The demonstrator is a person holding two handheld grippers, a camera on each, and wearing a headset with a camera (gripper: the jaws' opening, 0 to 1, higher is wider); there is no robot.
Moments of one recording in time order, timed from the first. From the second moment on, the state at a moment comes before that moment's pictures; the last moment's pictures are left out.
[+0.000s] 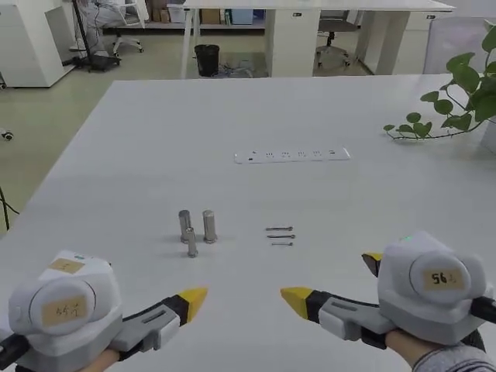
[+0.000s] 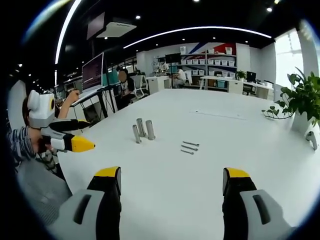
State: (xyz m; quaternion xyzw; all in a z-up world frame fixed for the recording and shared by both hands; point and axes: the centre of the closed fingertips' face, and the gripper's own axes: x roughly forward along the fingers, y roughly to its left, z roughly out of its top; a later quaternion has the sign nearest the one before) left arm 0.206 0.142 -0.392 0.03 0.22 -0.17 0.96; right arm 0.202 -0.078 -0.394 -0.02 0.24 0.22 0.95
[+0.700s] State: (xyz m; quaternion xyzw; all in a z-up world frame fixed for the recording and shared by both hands) left arm 0.203 0.142 -0.391 0.04 0.22 -0.17 0.96; right arm 0.198 -0.070 -0.390 -0.01 0.24 0.22 0.95
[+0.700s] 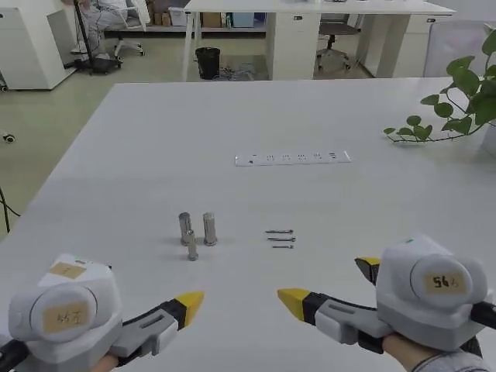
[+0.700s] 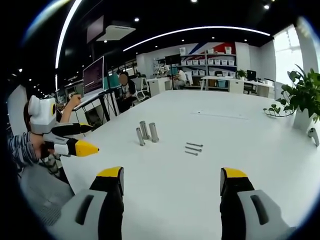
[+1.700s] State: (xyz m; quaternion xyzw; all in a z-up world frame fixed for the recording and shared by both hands) left arm 0.210 0.142 -0.394 0.05 0.22 -0.18 0.96; right arm 0.197 -0.067 -0.386 -0.02 0.23 0.23 0.95
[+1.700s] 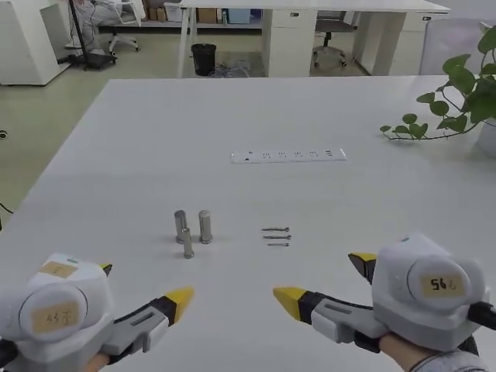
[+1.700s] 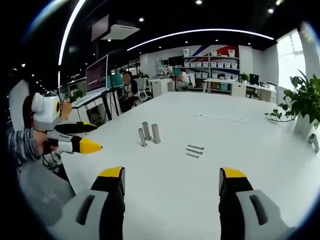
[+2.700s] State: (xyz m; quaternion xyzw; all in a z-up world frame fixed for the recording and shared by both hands) left arm 0.306 0.109 -0.439 0.09 0.23 -0.25 0.94; right arm 0.206 -0.064 -0.402 -0.02 0.24 0.27 0.93
